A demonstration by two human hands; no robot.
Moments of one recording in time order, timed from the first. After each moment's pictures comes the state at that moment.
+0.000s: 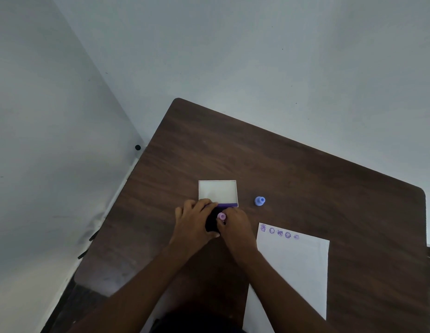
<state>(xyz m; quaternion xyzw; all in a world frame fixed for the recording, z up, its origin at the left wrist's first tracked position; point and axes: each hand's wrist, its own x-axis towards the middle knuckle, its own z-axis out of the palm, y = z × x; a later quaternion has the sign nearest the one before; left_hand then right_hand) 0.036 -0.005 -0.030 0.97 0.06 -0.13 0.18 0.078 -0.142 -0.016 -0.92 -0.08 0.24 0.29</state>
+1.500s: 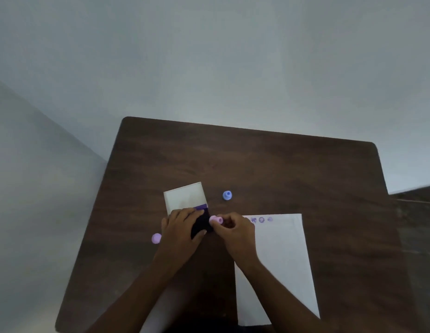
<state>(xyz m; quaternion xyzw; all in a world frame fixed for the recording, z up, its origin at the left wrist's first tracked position) 0.042 -0.039 -0.012 0.97 0.01 -0.13 0.22 0.058 -0.202 0.004 -0.85 0.18 0.18 0.46</state>
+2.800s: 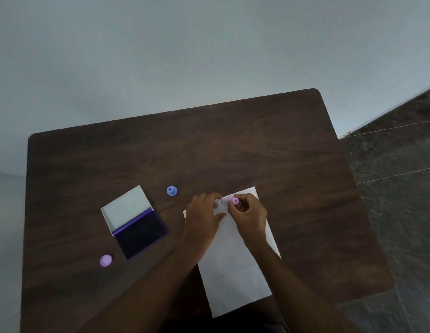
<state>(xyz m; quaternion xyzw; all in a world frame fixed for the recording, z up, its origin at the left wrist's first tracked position) 0.087 -0.216 -0.053 0.94 -0.06 -0.22 0.26 0.047 -0.346 -0.060 -0.83 0.29 -0.04 0.48</state>
